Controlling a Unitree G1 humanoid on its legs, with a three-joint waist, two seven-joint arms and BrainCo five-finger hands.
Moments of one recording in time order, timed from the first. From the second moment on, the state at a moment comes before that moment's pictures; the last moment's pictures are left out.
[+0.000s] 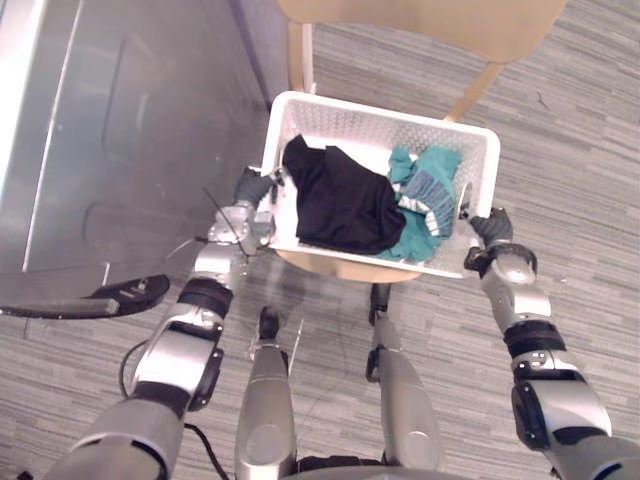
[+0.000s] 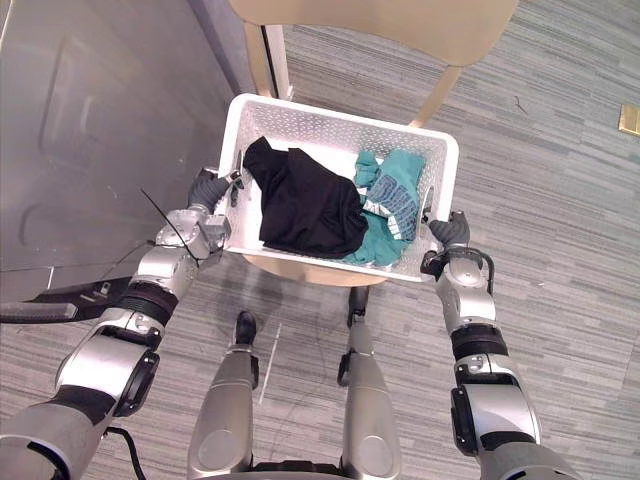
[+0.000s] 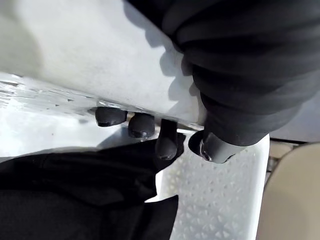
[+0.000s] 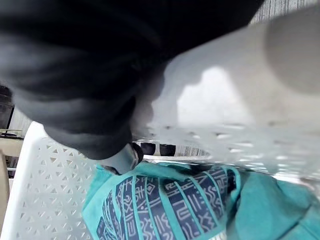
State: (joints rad) left arm -0.84 0.33 -0.16 0.80 -0.48 -0.05 0.07; right arm -0.61 -0.36 -0.10 0.66 0.31 0.04 -0.12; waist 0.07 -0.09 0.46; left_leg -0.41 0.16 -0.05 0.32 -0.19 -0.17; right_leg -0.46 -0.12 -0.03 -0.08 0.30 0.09
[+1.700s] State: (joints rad) left arm 0.31 -0.07 0.21 -0.04 -0.30 -0.08 0.09; right arm 0.31 0.01 -0.27 0.14 0.28 0.03 0.01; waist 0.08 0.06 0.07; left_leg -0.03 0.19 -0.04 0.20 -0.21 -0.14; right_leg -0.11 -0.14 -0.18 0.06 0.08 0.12
